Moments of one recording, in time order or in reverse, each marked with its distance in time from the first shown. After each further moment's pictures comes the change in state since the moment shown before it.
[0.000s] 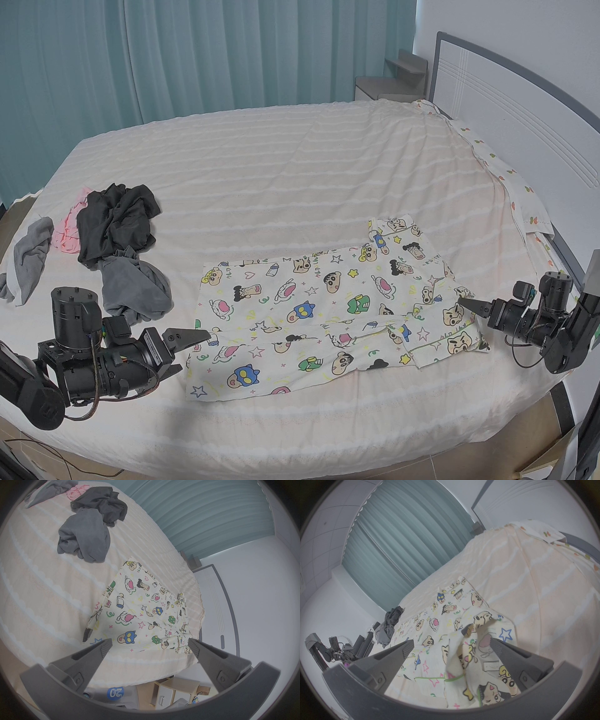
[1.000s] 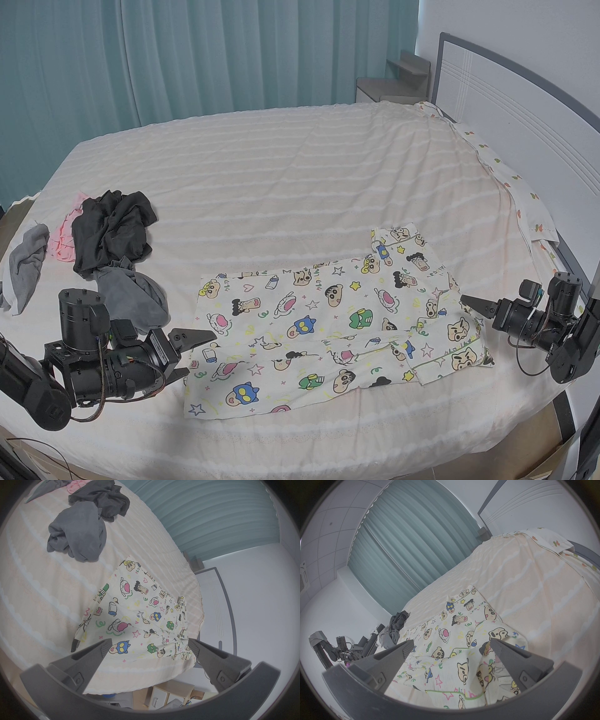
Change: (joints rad) left arm -0.023 0.035 -0.002 -0.029 0.001 -0.068; right arm 0.027 -0.084 0.114 -0.115 -0.001 0.034
